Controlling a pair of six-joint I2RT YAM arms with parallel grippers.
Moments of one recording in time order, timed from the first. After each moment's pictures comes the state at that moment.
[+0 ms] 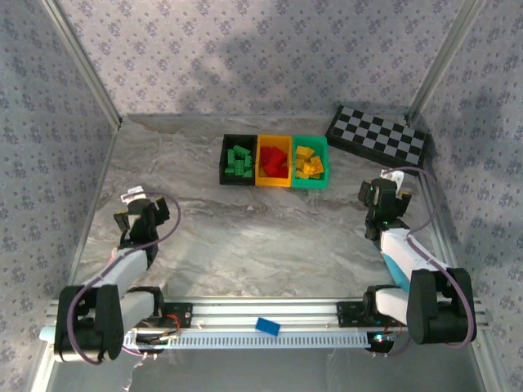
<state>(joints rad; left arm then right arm) 0.00 1.10 0.27 0.32 -0.40 -0.17 0.04 1.17 0.46 0.20 0.47 0.14</state>
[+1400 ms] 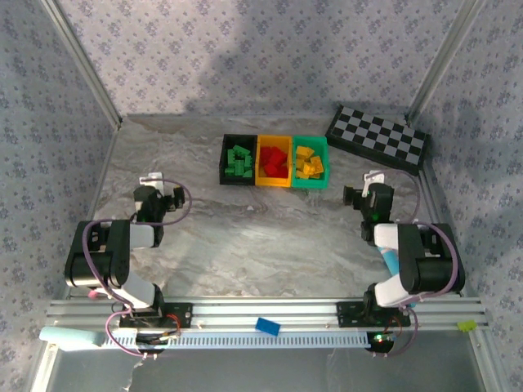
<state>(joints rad) 0.01 1.53 0.39 0.71 -0.09 -0.04 -0.01 1.49 0.40 0.63 0.14 -0.03</state>
